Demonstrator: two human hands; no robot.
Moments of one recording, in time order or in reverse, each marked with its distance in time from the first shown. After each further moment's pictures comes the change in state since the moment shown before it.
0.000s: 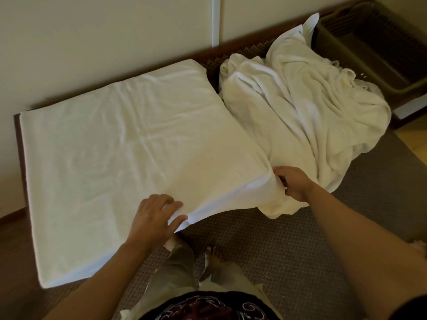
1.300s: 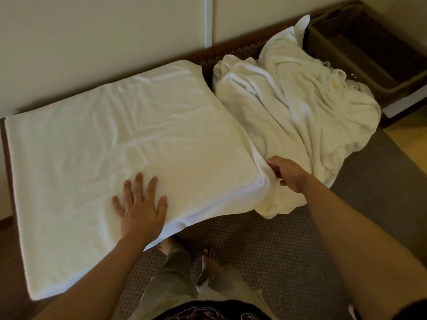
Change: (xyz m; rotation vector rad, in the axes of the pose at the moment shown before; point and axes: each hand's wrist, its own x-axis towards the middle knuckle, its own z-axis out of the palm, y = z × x) left_hand 0.014 -0.012 0.012 0.065 -0.313 -0.619; right_hand -0.003 -0.027 0.005 -0.228 -0.021 -0.042
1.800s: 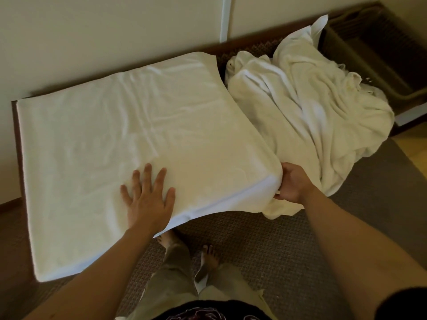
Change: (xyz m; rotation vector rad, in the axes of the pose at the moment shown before) left_hand -0.001 0.002 -0.001 -0.003 -0.004 -0.008; right_hand -0.004 0.019 0.020 0.522 -0.028 0.159
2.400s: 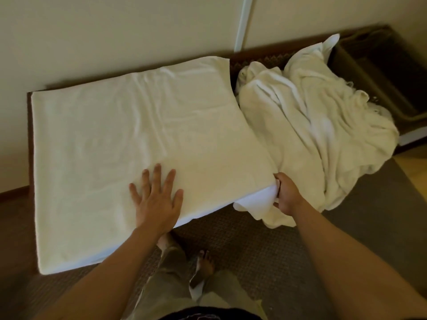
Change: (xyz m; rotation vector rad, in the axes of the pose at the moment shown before) left_hand -0.001 0.003 -0.001 -0.015 -0.008 -0.004; right_hand -0.002 0.016 0.043 -0.173 0.157 -0.088
